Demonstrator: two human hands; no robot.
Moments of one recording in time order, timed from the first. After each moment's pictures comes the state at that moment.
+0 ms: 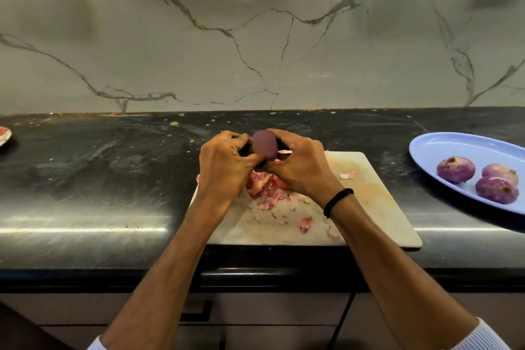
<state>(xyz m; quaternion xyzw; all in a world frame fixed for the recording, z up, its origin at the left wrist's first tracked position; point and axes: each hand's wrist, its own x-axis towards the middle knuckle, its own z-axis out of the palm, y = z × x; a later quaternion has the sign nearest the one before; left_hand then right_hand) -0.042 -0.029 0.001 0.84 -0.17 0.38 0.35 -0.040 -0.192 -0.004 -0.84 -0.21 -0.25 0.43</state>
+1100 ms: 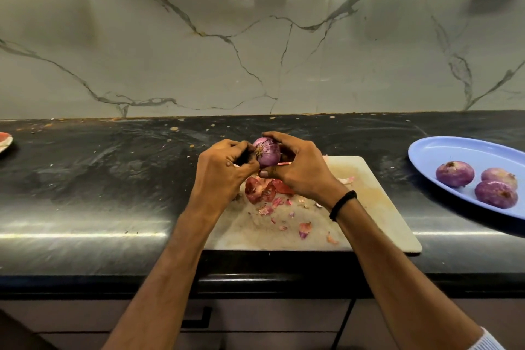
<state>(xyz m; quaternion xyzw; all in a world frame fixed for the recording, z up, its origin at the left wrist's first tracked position) -0.039 -0.019 -0.006 0.83 -0.23 0.37 0.36 -0.035 -0.198 -0.001 -0.83 -0.18 -0.15 0.50</state>
